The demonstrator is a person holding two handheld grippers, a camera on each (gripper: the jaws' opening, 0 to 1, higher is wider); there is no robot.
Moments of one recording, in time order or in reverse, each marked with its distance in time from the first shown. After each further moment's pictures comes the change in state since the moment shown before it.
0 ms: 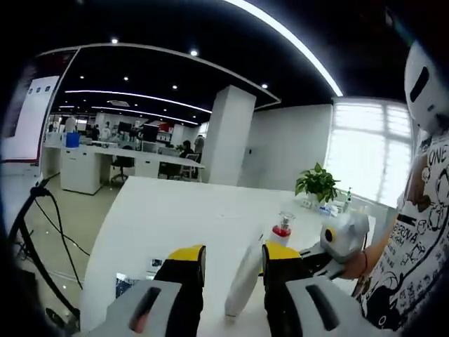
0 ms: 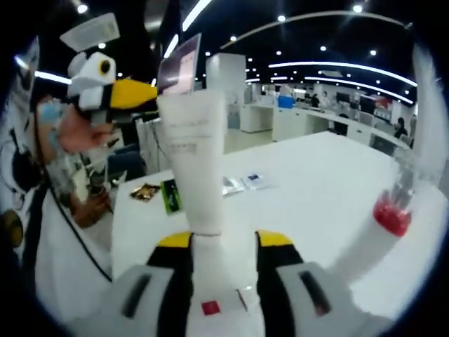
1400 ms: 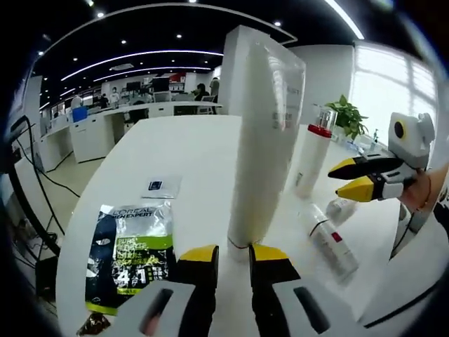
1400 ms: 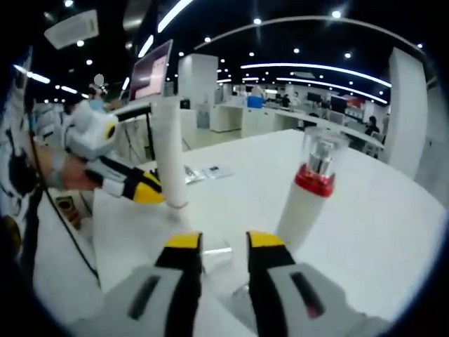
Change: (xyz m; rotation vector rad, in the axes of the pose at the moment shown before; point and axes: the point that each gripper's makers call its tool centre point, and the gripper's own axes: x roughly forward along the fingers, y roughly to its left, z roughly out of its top) left arm 0.050 0.024 -0.130 0.039 0.355 0.138; right arm -0.046 -0.040 -0.020 0.009 0.014 -0.174
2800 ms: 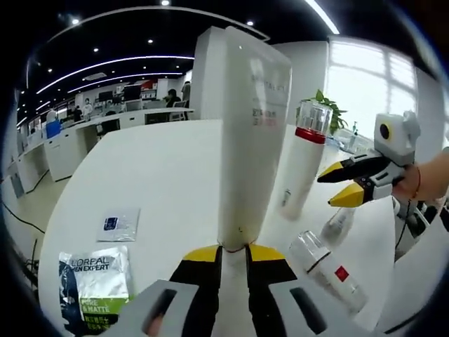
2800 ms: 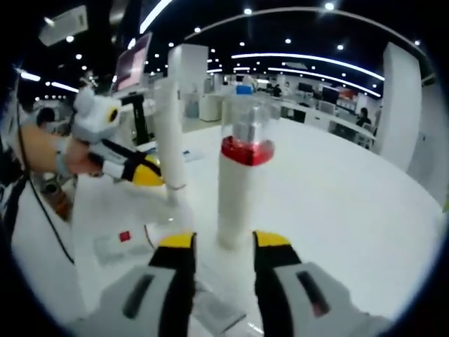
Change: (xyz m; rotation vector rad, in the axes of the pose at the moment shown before) left arm 0.059 -0.031 0.035 0.100 -0.012 -0.146; right arm -0.005 -0.068 -0.022 0.013 0.060 -0.045
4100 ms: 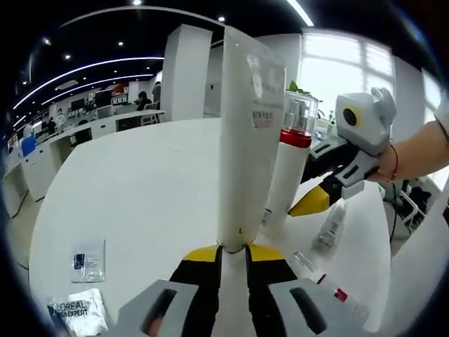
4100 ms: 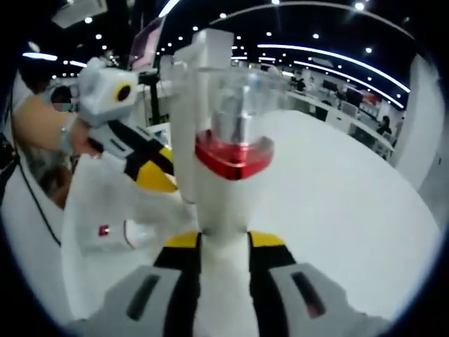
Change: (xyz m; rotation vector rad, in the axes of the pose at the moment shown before) left arm 0.035 -0.028 0.018 0.114 0.036 -0.141; right arm 0.031 -0.005 -0.001 -0.109 0.094 0.088
